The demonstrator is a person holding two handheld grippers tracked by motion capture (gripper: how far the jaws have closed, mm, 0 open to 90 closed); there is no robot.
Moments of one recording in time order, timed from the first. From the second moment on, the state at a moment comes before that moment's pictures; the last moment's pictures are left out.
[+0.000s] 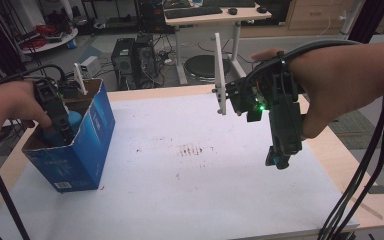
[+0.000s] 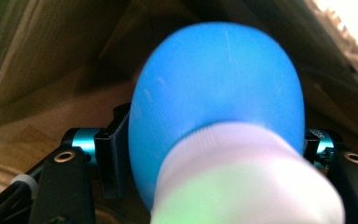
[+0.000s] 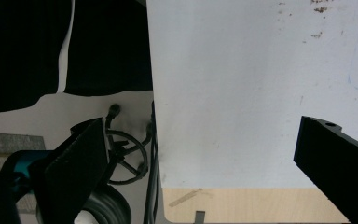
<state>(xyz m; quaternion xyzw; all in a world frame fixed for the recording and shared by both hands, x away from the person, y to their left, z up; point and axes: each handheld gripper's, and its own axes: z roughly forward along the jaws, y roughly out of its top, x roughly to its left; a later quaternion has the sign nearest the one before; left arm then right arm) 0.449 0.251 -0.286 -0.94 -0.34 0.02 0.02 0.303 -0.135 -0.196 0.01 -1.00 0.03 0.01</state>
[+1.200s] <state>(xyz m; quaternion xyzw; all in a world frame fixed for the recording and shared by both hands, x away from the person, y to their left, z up) 0.431 0.236 -0.209 -0.95 -0.32 -0.02 0.00 0.301 -0.131 -0.193 0.02 -1.00 0.02 0.00</state>
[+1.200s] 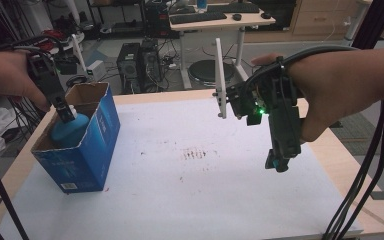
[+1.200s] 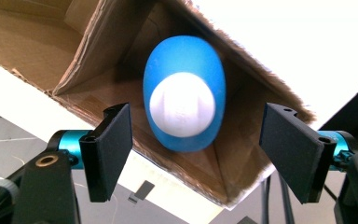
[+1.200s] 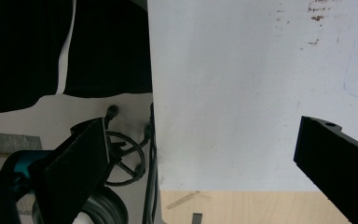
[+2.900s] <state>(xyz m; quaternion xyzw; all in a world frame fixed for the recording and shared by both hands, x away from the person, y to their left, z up) 0.392 0.109 -0.220 -1.00 -0.09 -0.02 0.00 0.309 -0.127 -0.196 0.01 -1.00 0.03 0.01</state>
